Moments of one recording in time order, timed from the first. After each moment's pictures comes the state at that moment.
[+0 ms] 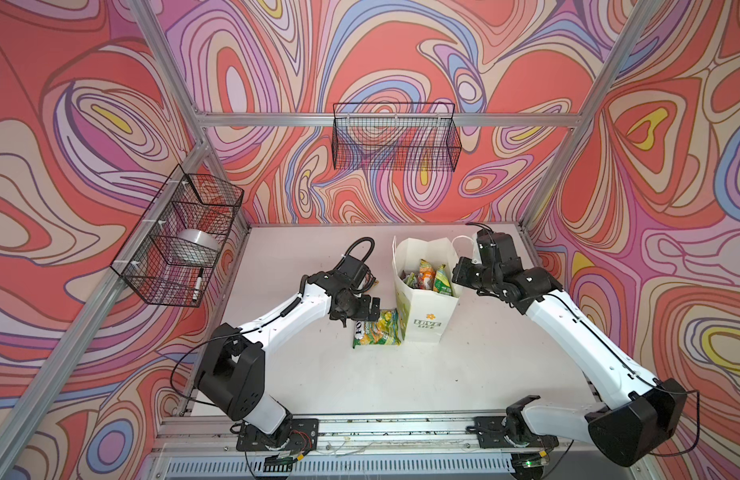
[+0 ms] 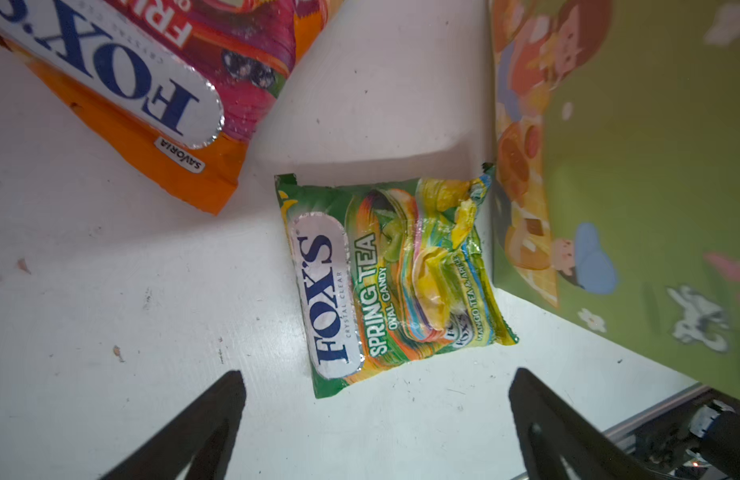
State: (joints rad) left arm -0.58 1.58 1.17 -0.80 0.11 -0.48; right arm 0.38 1.27 1.25 -0.71 0.00 0.61
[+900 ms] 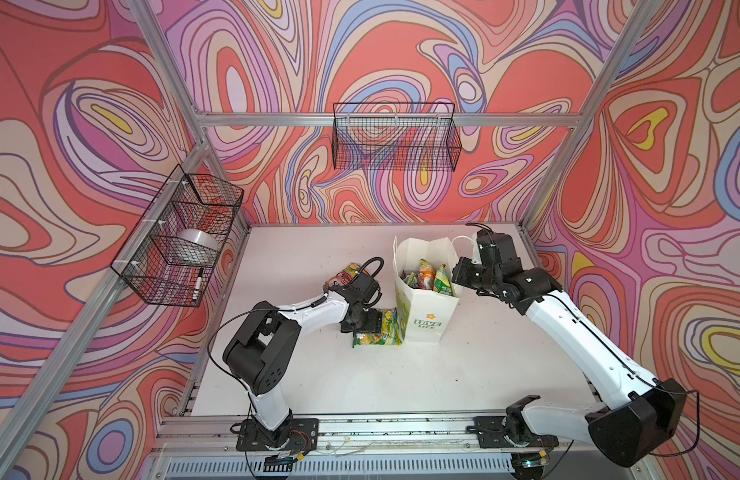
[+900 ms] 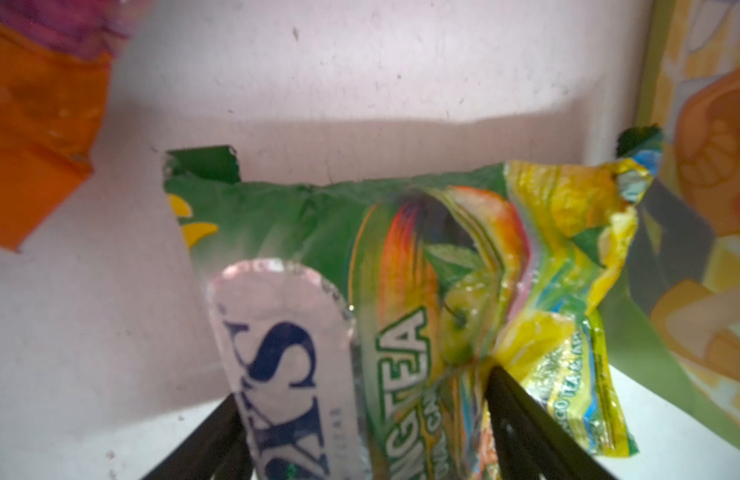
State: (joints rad) left arm -0.62 1.75 1.05 -0.56 0.10 -0.55; right arm 0.38 1.27 1.24 -0.70 0.00 0.61
